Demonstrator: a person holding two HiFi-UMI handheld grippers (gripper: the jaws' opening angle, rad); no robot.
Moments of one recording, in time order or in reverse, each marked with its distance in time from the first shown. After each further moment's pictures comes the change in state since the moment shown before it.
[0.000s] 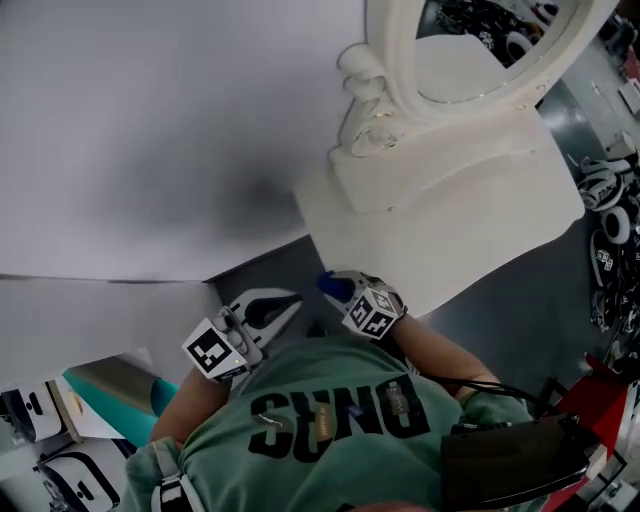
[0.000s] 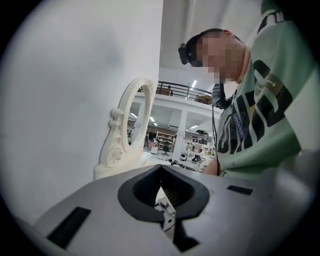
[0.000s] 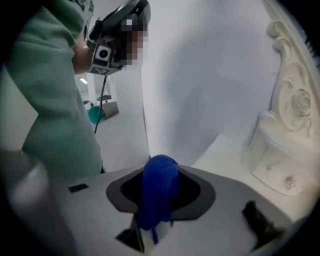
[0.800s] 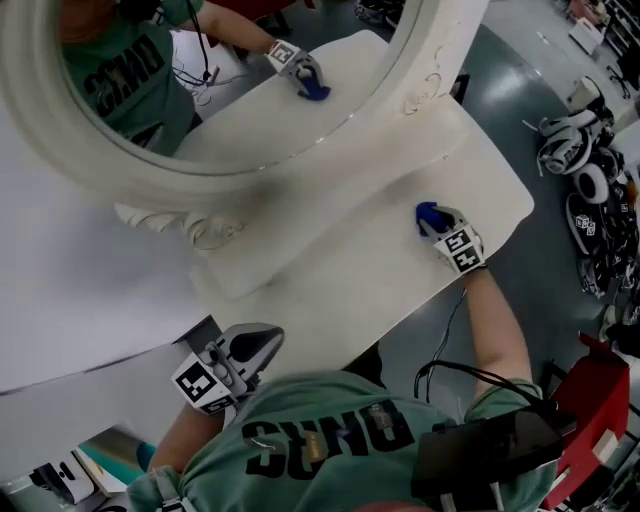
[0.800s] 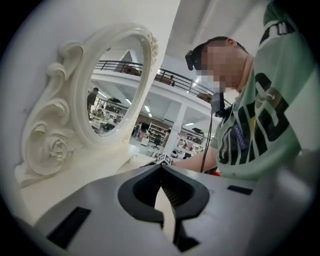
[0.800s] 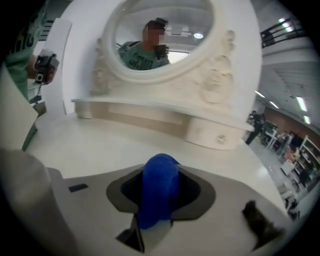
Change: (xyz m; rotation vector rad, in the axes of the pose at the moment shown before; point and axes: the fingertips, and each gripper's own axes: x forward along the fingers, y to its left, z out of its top) left arm 0.275 -0.005 0.009 -0.140 0.102 -0.128; right arm -0.361 -0.428 -0.334 0.350 0.110 -0.598
